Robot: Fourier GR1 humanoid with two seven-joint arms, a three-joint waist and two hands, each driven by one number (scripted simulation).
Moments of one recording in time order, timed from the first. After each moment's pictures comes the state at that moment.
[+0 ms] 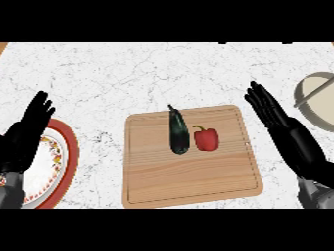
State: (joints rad) left arm -0.09 0.43 -0.06 -1.44 0.33 0.14 0.06; right arm -0.16 -0.44 0.30 -1.68 -0.31 0.02 -0.18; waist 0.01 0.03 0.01
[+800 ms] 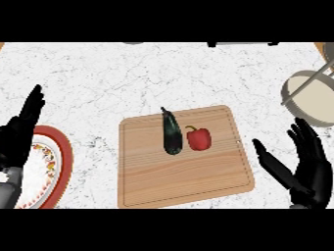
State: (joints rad) left arm -0.13 0.48 -0.11 -1.44 0.08 0.26 0.04; right arm 0.12 -0.18 0.16 -1.67 -0.10 -0.72 -0.05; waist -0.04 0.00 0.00
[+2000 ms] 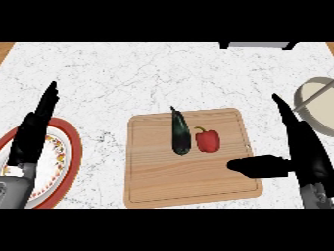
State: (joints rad) left arm -0.17 0.43 -0.14 -1.44 0.02 0.25 0.05; right arm -0.24 -0.51 0.42 -1.95 0.31 -0.32 1.14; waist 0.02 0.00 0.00
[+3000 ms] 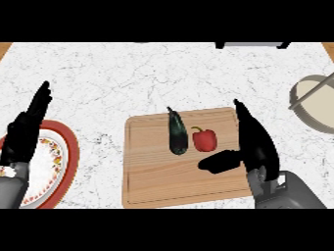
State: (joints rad) left arm -0.16 0.42 -0.08 -1.44 0.00 0.21 0.06; right arm -0.35 -0.30 0.52 -1.74 0.47 -0.19 1.21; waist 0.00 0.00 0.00
